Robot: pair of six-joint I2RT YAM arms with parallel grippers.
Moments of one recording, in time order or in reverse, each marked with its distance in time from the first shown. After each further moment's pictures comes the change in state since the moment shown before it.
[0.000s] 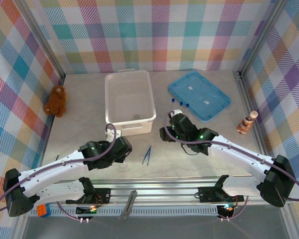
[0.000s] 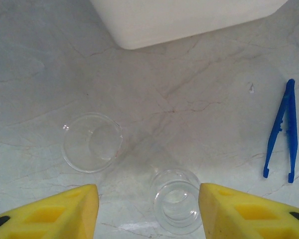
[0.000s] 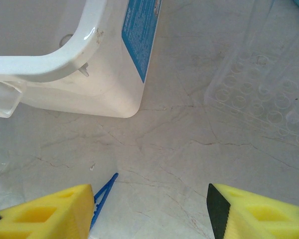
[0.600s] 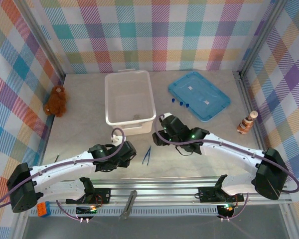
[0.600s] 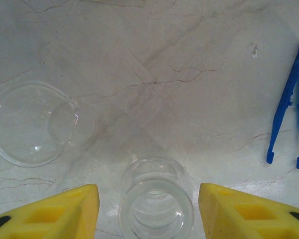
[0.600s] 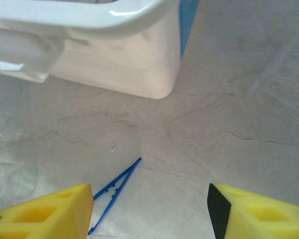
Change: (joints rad) left arm -0.010 0.071 -0.101 0.135 0.093 -0.022; right arm 0.070 0.104 0.049 0.000 -0.057 -0.051
